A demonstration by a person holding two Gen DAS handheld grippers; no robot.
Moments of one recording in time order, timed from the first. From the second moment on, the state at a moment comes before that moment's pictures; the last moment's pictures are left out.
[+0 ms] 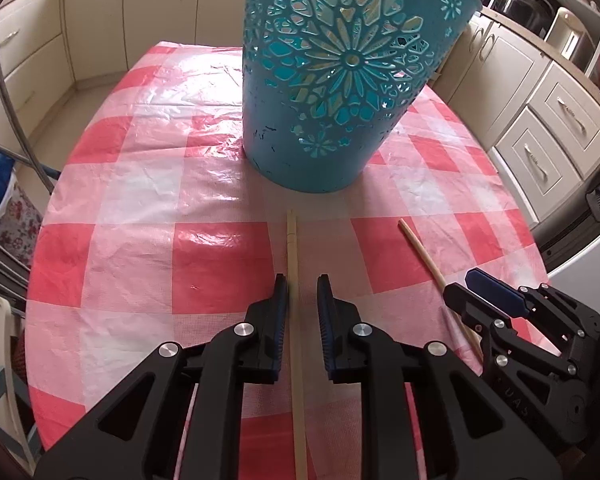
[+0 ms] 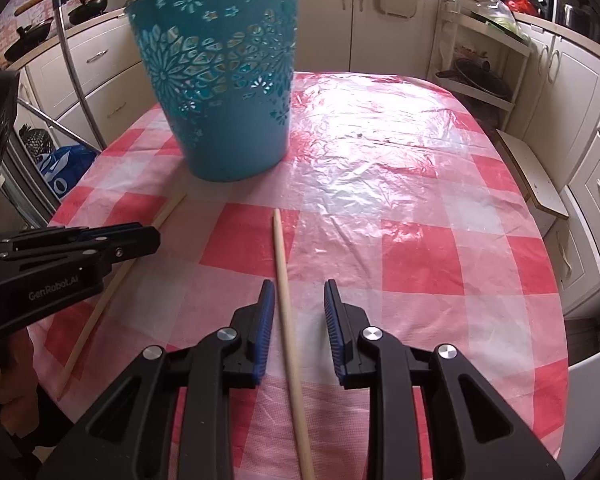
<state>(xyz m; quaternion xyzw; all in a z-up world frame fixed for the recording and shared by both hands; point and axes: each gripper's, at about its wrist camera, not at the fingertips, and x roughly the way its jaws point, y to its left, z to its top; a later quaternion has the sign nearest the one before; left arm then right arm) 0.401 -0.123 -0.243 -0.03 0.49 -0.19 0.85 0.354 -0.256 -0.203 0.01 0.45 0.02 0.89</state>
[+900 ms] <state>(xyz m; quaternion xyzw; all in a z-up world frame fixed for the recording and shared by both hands) 0.421 -0.131 -0.241 0.03 0.49 -0.18 0.85 0.369 -0.251 -0.206 0.01 0.47 0.06 0.88</state>
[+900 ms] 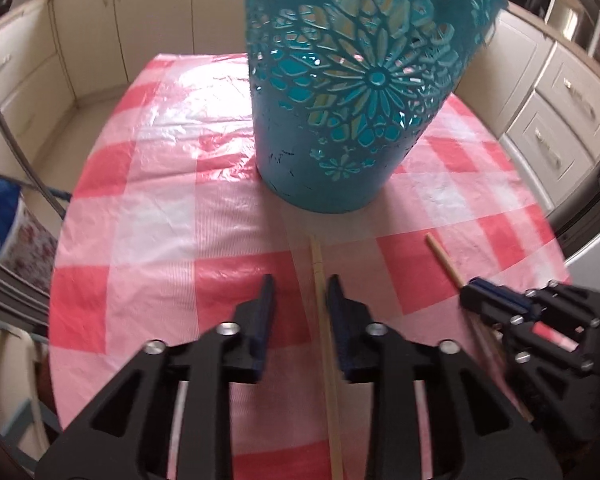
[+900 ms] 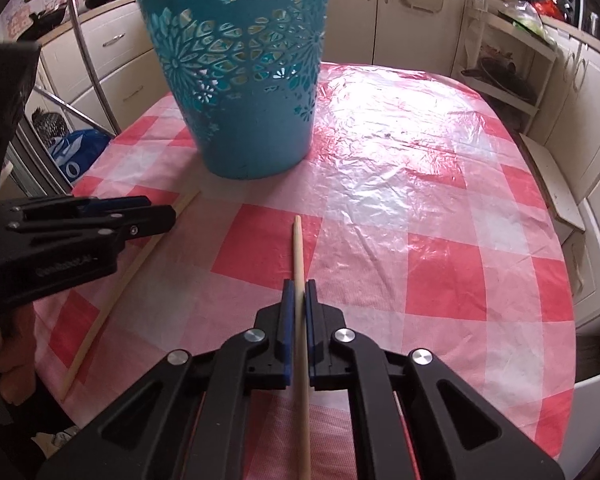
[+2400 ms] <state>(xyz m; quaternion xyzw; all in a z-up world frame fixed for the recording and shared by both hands) 0.393 -0.157 -0.214 0.03 0.45 -0.24 0.86 0.368 -0.262 -0.206 0.05 0.46 0.03 0.89</state>
